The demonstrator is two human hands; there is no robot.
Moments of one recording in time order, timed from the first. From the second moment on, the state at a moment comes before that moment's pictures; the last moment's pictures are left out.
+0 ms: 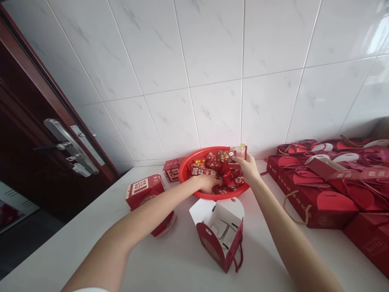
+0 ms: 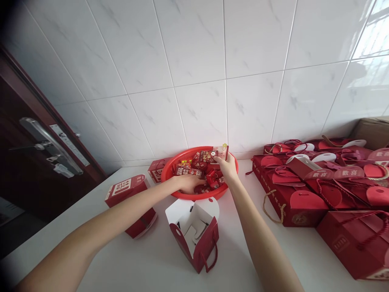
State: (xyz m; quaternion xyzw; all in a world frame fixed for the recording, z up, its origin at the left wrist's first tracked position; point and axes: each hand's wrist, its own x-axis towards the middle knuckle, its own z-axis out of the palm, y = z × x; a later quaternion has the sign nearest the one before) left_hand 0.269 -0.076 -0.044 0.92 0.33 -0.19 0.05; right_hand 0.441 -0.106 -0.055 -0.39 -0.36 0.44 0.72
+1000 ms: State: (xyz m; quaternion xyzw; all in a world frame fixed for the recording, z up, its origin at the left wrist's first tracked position) left_hand 0.255 -0.043 -0.054 0.81 0.42 0.26 0.32; right_hand 0.442 -0.104 -0.055 -0.40 -0.36 0.44 0.72
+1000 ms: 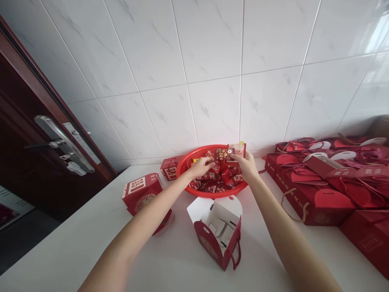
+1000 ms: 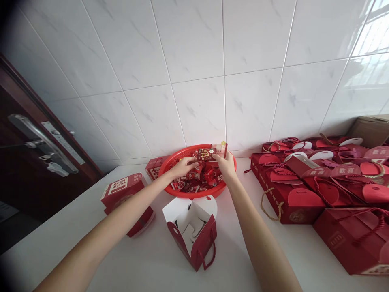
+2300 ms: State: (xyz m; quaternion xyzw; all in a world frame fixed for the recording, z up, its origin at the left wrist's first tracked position) left_hand 0.306 -0.076 -0.043 0.89 0.31 -0.18 0.29; right_hand 0.445 -0.102 -0.057 -0.40 -0.37 0.45 0.71
